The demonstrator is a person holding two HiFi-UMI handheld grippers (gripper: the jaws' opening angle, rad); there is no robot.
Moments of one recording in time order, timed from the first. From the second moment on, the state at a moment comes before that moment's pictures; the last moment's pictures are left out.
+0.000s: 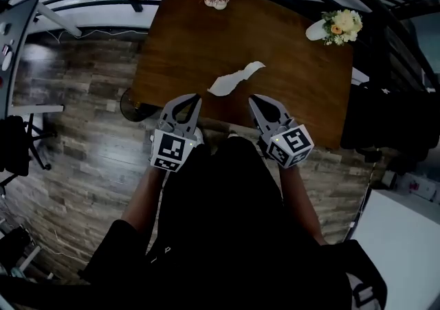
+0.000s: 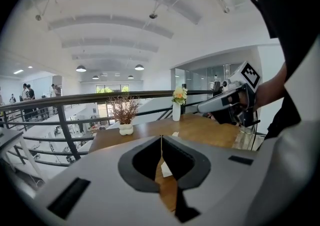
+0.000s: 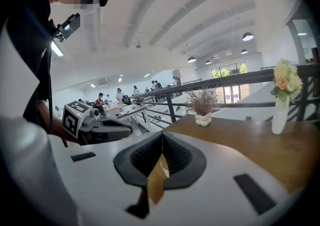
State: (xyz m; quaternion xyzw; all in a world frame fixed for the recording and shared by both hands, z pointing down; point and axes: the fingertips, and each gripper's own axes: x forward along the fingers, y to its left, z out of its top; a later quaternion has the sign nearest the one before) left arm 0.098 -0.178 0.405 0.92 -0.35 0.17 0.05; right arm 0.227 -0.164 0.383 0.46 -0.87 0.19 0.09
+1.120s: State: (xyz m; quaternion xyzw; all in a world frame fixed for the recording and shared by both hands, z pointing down) left arm 0.120 -0.194 0.480 0.83 -0.49 0.23 0.15; right arm 0.167 -0.186 0.564 0.22 -0.91 0.04 0.36
